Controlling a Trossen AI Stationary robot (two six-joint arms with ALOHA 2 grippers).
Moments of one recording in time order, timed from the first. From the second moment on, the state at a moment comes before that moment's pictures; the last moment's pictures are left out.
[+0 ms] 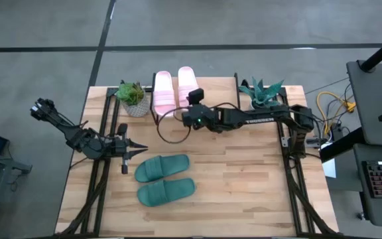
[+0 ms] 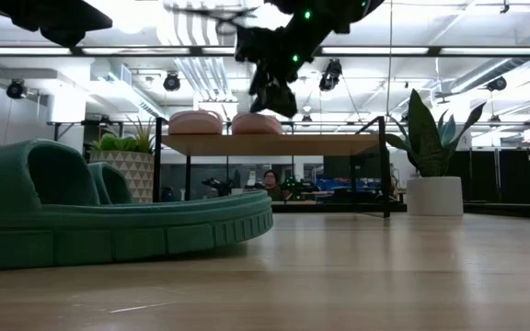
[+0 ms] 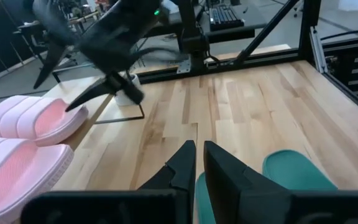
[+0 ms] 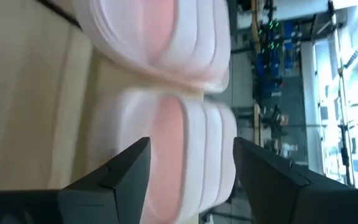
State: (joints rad) left arm -0.60 0.54 0.49 -0.20 -0.71 -0.02; right arm -0.09 1.86 1.45 -0.15 0.74 -0.92
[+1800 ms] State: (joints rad) left arm -0.60 0.57 0.48 -0.20 -0.72 -0.01; right arm -0.19 1.92 1.48 -0.13 0.82 -0.96
